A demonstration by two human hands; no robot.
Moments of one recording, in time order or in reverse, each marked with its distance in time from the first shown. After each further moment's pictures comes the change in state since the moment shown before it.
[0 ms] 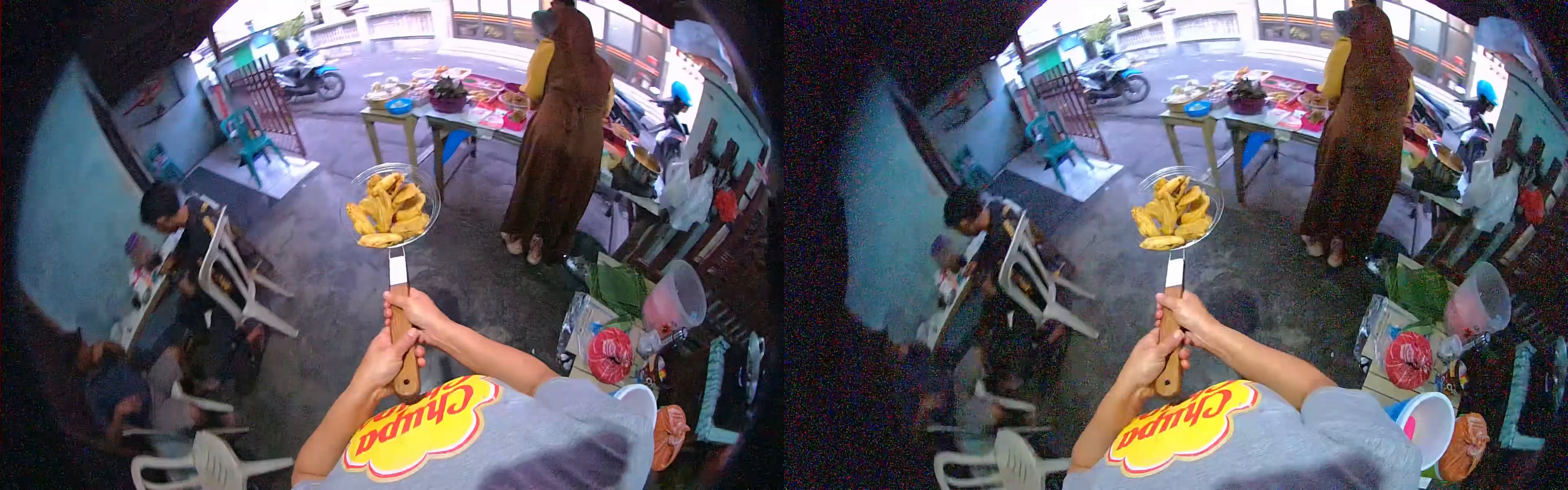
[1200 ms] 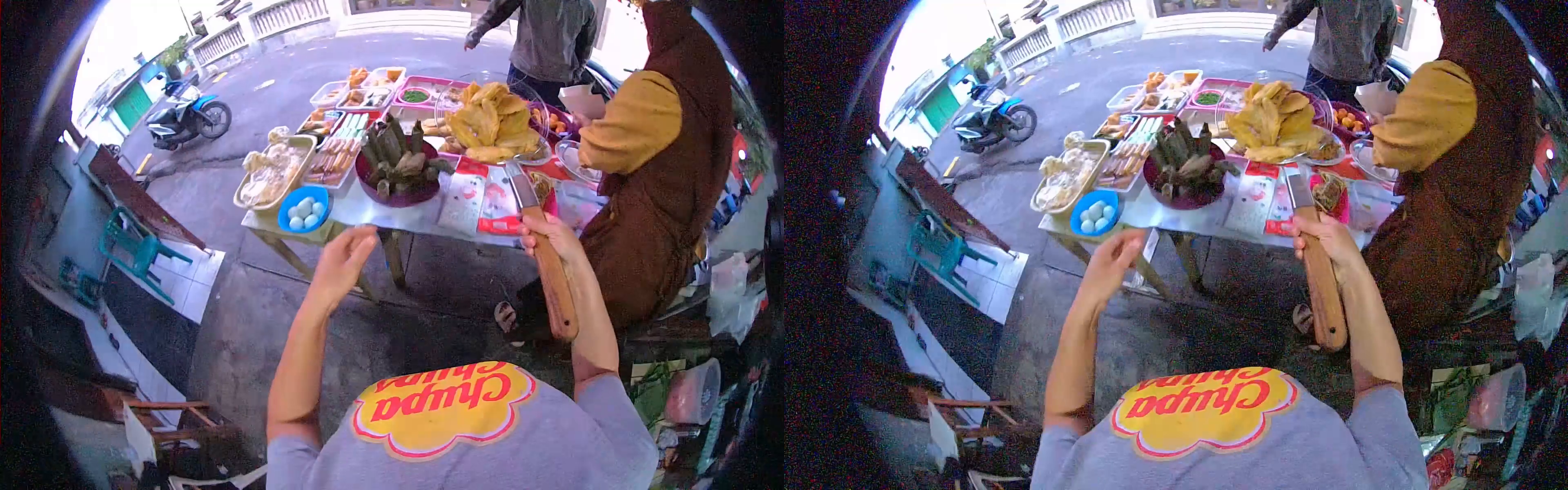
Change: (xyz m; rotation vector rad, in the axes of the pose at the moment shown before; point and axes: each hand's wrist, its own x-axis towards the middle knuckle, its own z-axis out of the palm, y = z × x) left_hand 0.905 0.378 -0.012 0.736 -0.196 0.478; right_hand 0.519 -0.534 -0.425 -0.104 0.512 -0.346
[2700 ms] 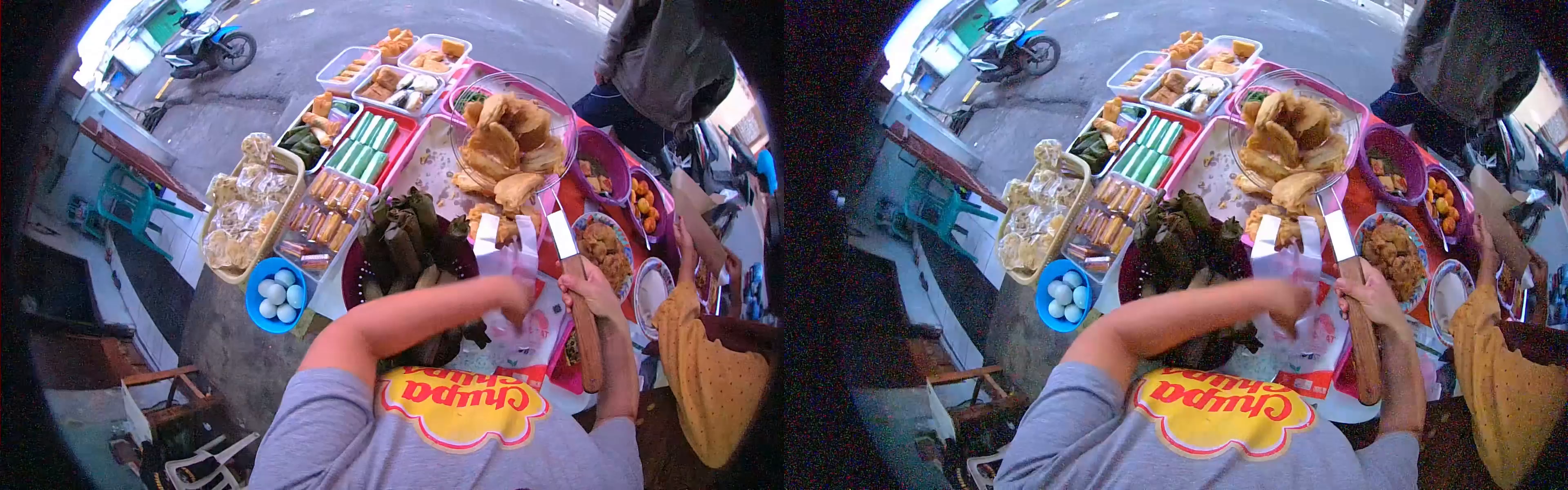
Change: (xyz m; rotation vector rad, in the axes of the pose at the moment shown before) left_hand 0.405 -0.086 0.223 0.851 -1.345 0.466; right_hand 0.358 -0.068 -0.095 -0.415 -0.113 0.267
